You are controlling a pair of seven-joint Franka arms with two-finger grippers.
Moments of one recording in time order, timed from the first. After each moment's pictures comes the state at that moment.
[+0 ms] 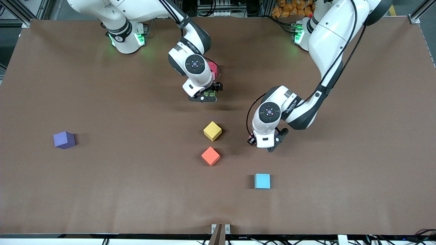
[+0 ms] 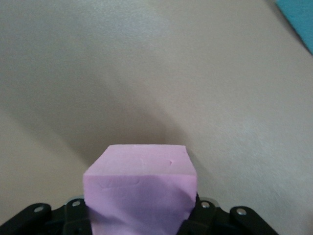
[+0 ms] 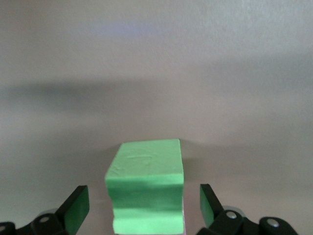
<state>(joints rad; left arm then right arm) -0.25 0.72 -0.37 -1.63 0.31 2.24 -1.55 0.59 0.47 0.29 -1.99 0.11 2.37 0.85</state>
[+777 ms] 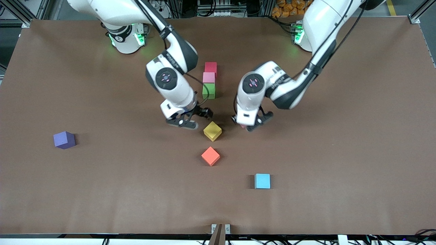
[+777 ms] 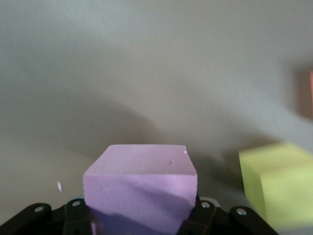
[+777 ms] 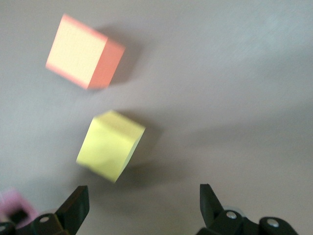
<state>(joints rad) -0.25 0.57 -0.56 -1.78 0.31 2.23 -1.49 0.49 0.46 0.13 -1.76 0.10 2.30 0.85</state>
